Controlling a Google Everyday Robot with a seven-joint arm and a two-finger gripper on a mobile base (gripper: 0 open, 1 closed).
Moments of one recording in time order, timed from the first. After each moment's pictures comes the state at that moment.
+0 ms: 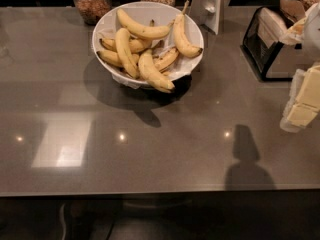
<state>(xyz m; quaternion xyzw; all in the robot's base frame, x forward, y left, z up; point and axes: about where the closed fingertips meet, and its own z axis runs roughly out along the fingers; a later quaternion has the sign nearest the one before) 0.438 -0.216 0.977 -0.60 0.78 -0.04 0.16</state>
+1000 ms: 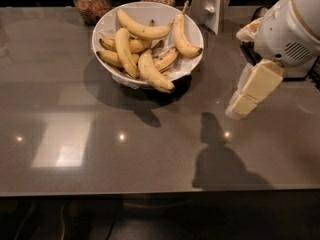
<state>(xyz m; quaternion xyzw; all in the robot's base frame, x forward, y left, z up) 0.474 -0.144 0.966 -0.60 0.76 0.04 0.26</state>
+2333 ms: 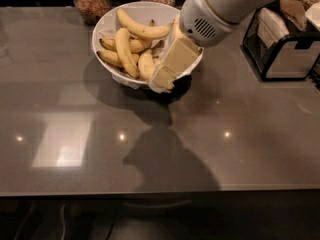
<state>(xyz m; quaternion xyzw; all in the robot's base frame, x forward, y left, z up) 0.522 -0.024 0.978 -0.55 0.78 0.09 0.30</state>
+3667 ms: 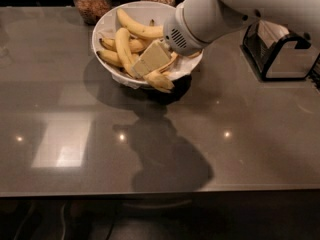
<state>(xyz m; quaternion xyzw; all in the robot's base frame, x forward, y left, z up) 0.568 0.005 0.954 -0.43 0.82 0.12 0.36</state>
